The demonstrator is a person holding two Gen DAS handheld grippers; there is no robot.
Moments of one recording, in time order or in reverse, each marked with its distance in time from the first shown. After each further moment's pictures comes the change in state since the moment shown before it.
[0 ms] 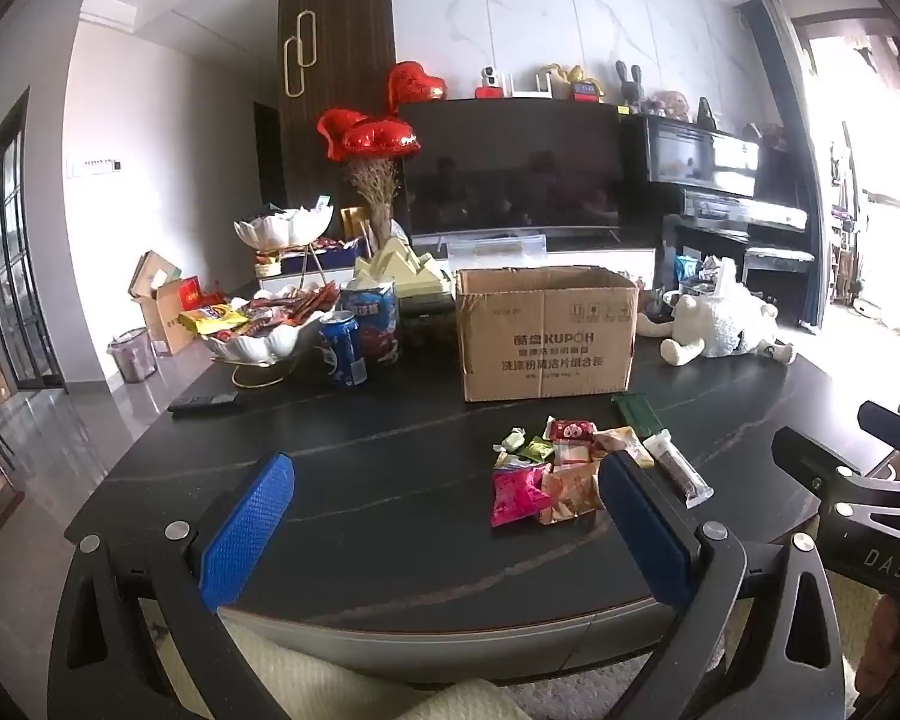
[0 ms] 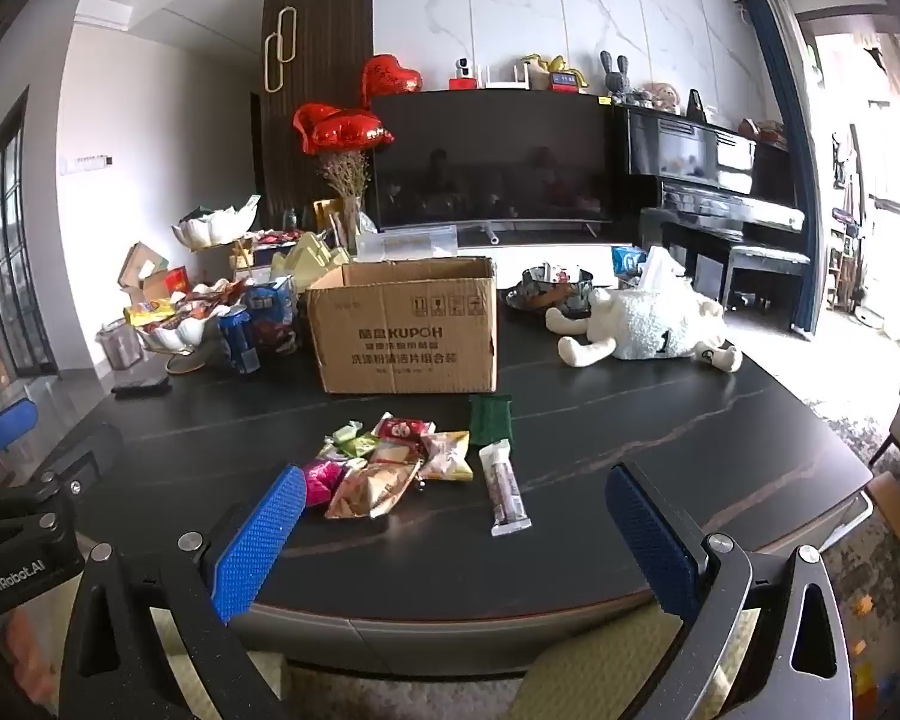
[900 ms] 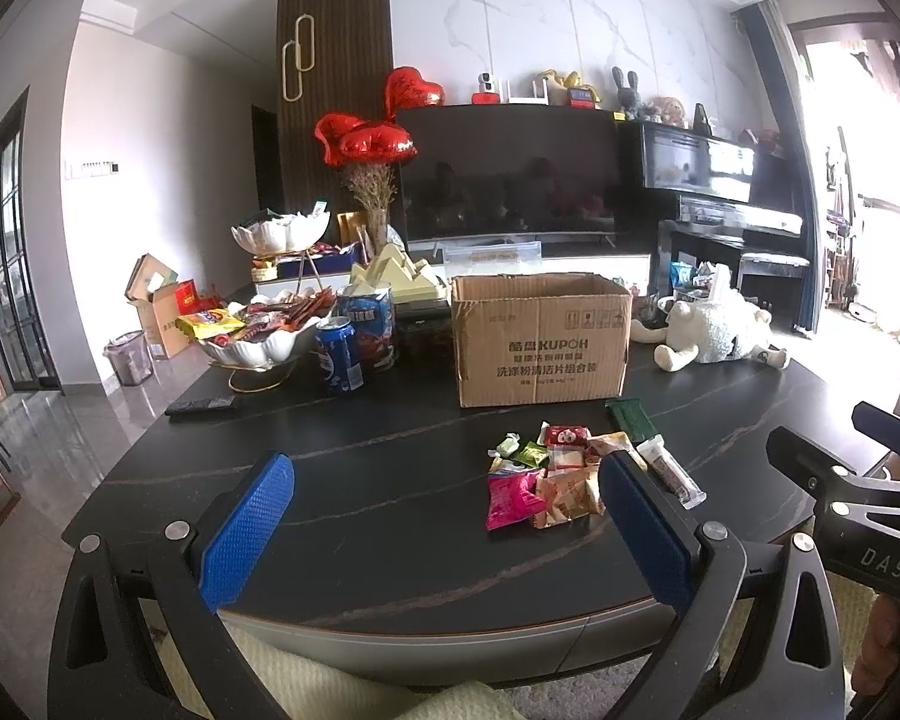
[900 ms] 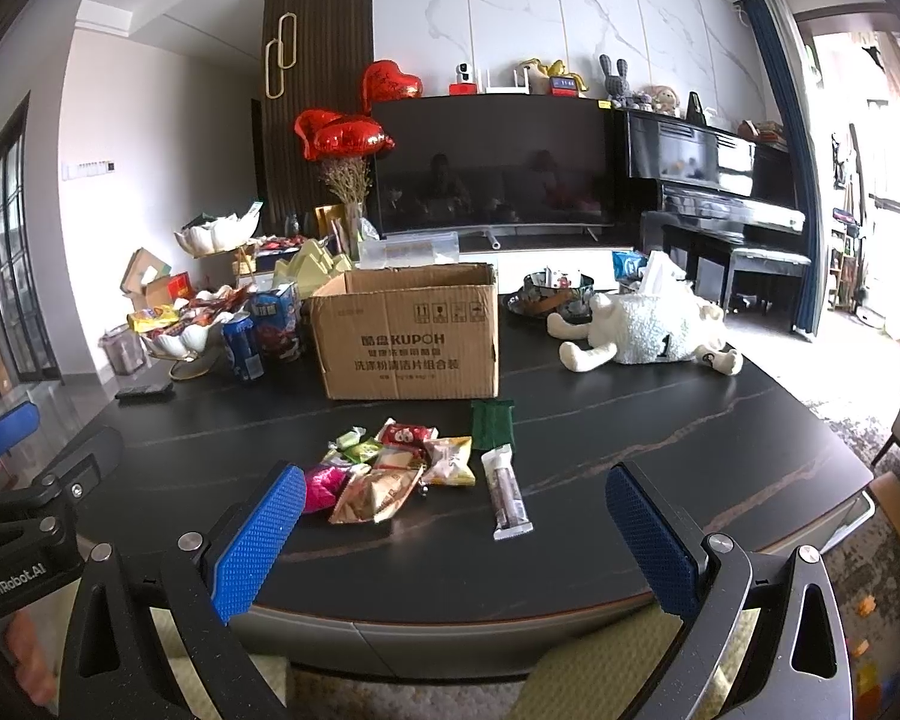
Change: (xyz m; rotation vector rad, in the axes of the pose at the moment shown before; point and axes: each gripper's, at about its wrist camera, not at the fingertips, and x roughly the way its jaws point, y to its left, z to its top) left arm -0.007 0.005 0.006 -0.002 -0.009 -0.021; right arm -0.002 -0.002 0.001 0.010 -0.007 0.007
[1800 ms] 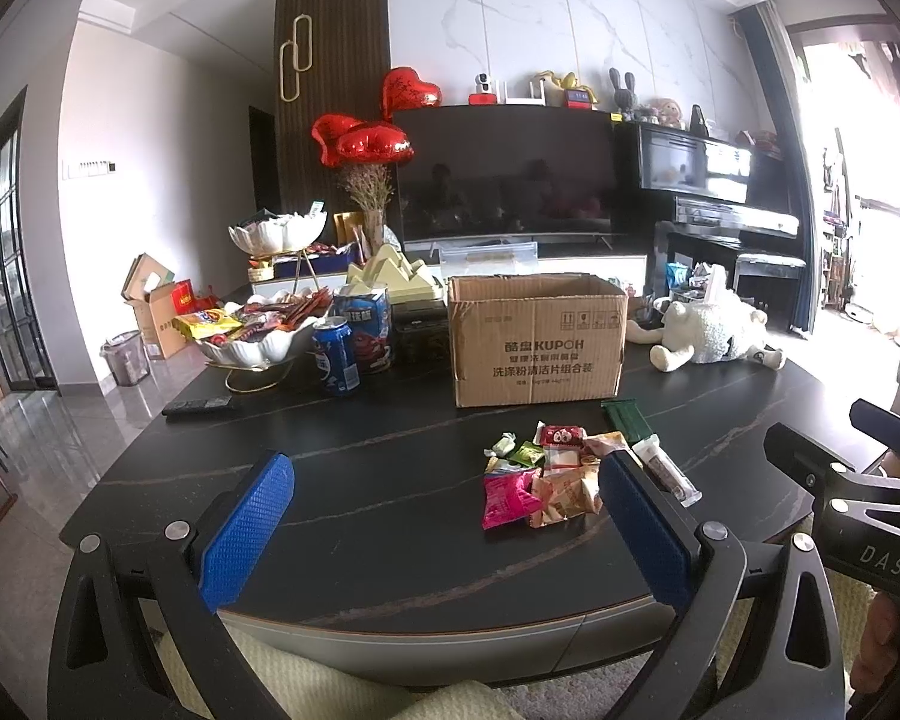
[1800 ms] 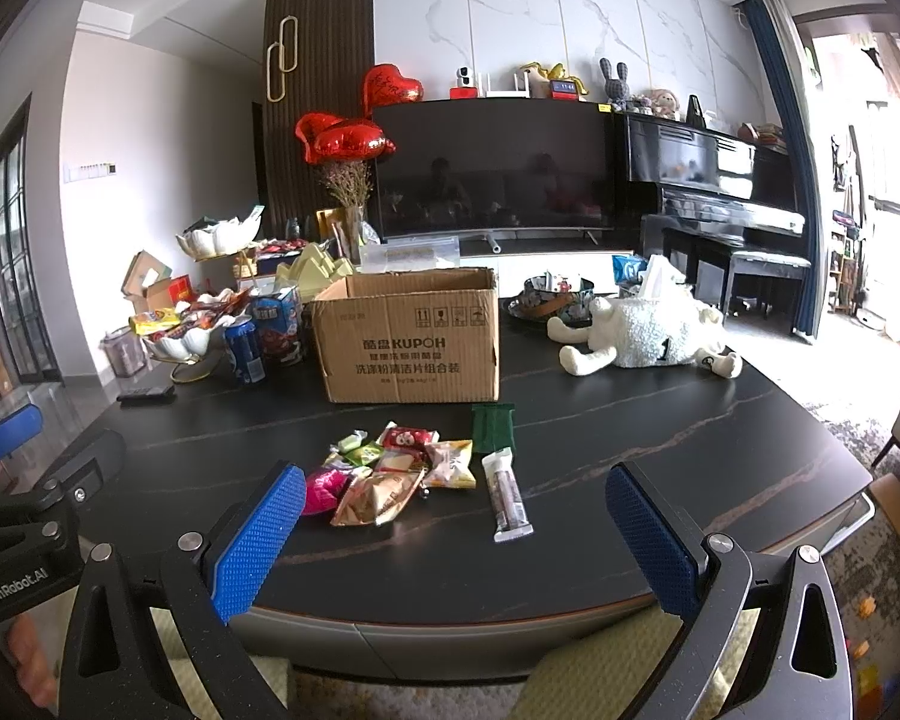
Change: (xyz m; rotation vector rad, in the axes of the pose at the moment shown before) left arm -0.001 -0.001 -0.001 -0.002 -0.002 -0.001; right arm -0.002 0.001 -0.001 0.001 -0.006 0.000
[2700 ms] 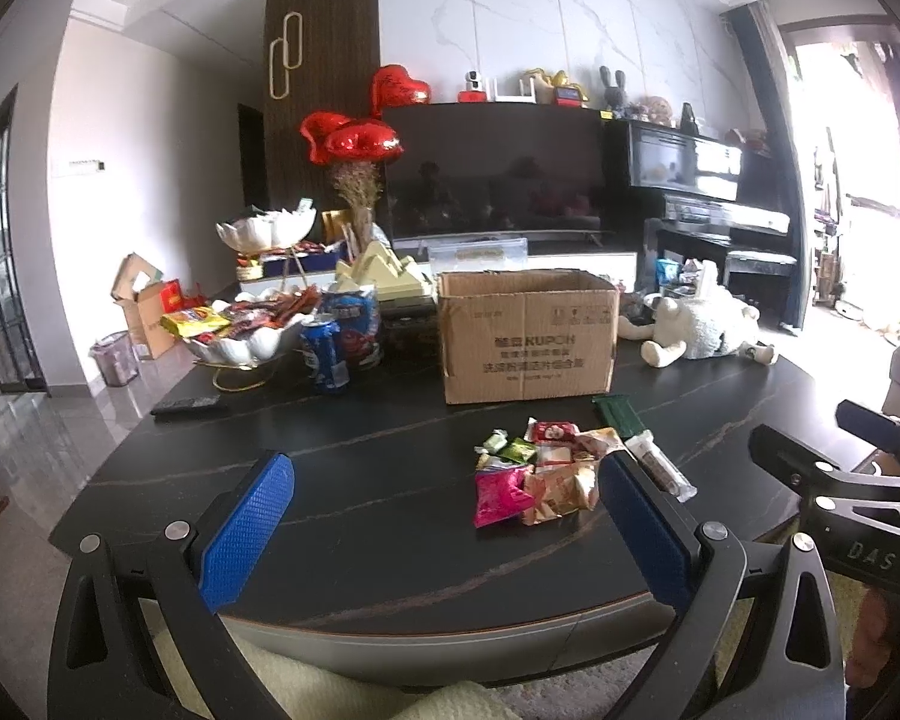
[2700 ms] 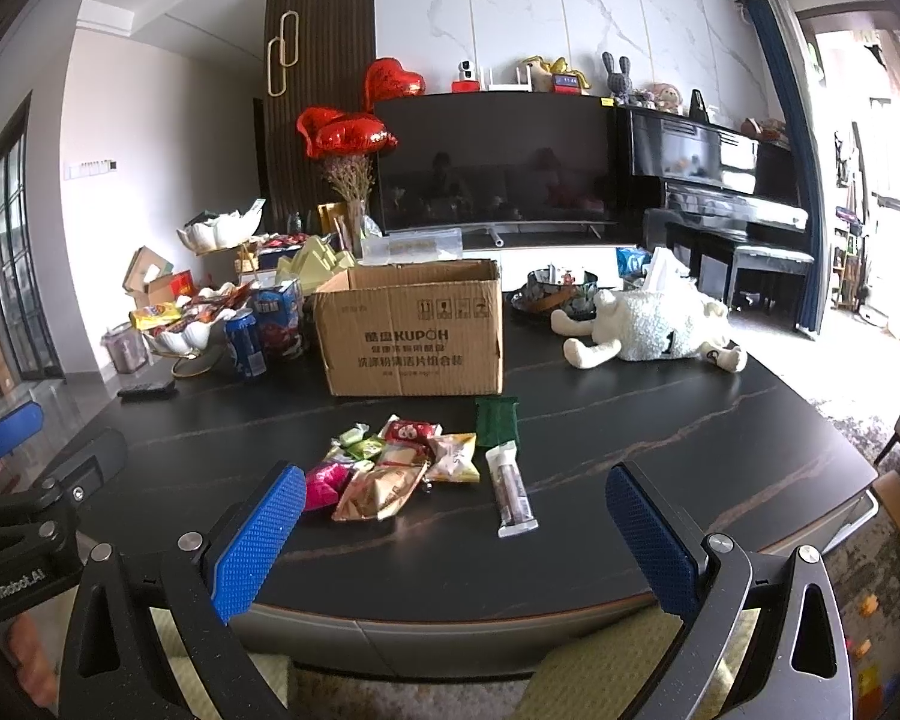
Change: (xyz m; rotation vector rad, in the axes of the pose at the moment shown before) left arm 0.000 -0.001 0.000 0.004 0.004 -0.039; right arm 0.008 0.008 0.005 0.009 0.013 0.014
